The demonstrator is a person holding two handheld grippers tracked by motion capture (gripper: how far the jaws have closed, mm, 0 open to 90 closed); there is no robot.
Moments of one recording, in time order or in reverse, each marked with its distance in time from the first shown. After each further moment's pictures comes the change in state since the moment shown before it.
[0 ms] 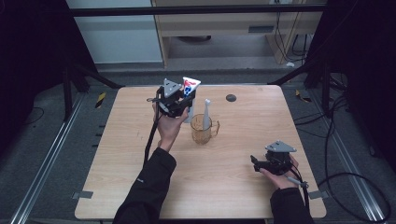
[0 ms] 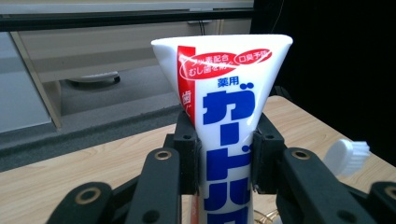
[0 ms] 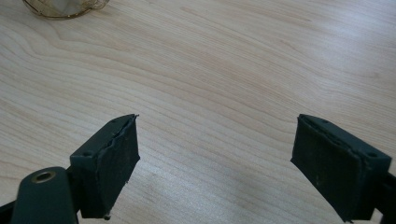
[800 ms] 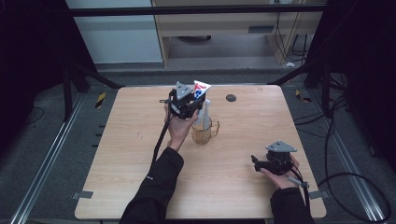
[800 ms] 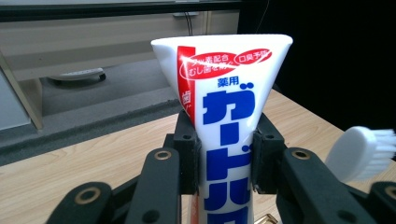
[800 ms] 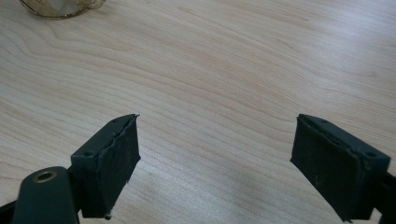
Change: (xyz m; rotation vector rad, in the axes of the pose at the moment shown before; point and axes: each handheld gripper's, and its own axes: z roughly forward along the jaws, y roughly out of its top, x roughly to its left) left arm -0.014 -0.018 0.031 0.016 -0.047 0.013; right arm -0.002 -0.001 0.000 -0.002 -0.006 0.001
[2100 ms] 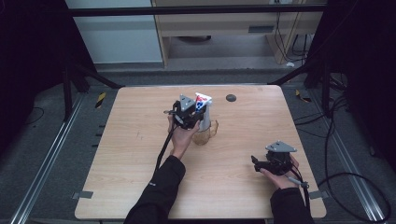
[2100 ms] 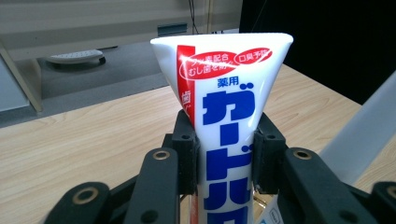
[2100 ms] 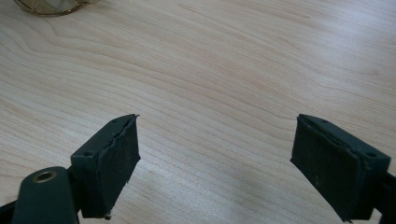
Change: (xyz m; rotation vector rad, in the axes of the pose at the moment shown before) left arm -0.002 -0.045 0.015 0.055 0.017 0.004; right arm 0.000 0.000 0.000 0.010 0.002 -0.004
